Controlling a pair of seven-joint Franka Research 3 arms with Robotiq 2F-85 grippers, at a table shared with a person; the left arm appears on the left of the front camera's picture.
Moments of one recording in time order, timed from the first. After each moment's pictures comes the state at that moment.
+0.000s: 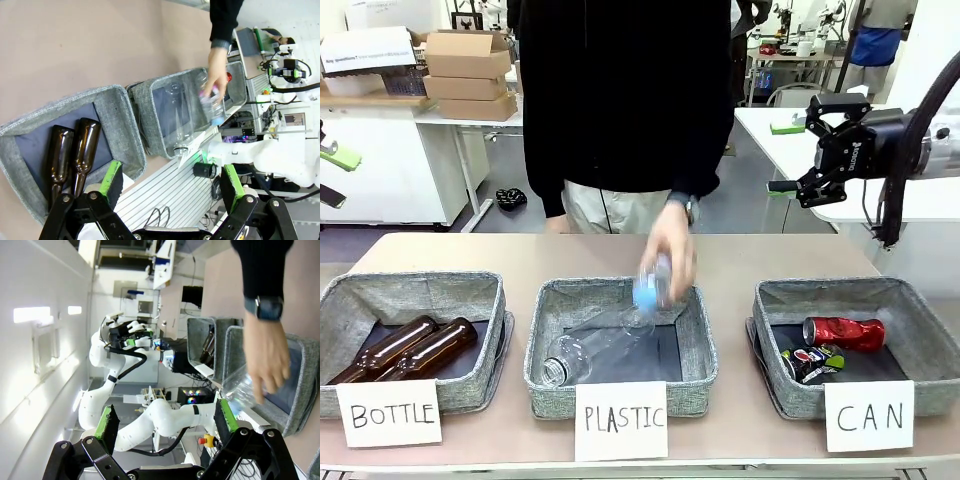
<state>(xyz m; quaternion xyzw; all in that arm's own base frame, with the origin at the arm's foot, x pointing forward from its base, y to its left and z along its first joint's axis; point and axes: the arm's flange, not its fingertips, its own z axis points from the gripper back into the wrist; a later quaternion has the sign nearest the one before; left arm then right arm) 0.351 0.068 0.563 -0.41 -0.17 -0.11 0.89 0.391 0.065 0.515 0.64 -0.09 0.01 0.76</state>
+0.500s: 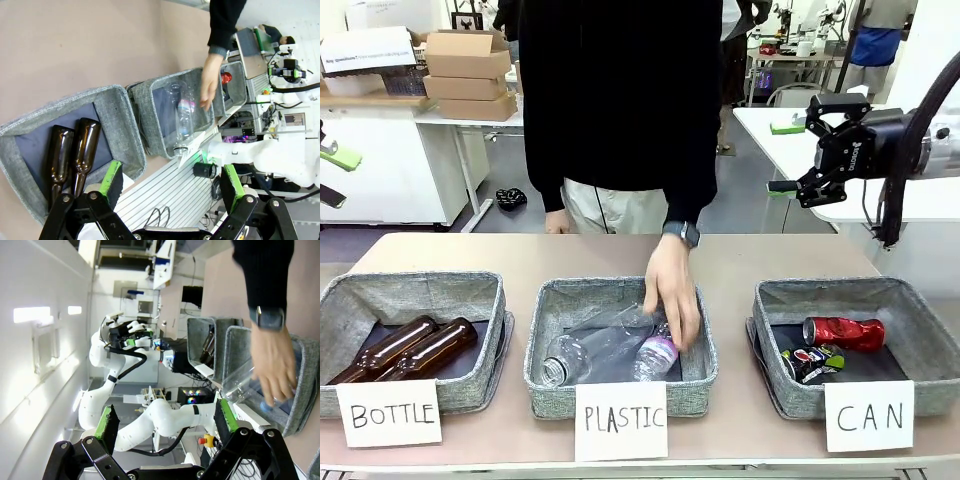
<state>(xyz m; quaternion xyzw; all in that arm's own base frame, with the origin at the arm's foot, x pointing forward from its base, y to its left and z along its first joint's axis) 0.351 0.068 0.563 -0.41 -0.17 -0.11 0.89 0.391 0.065 0.515 0.64 -0.09 0.01 0.76</state>
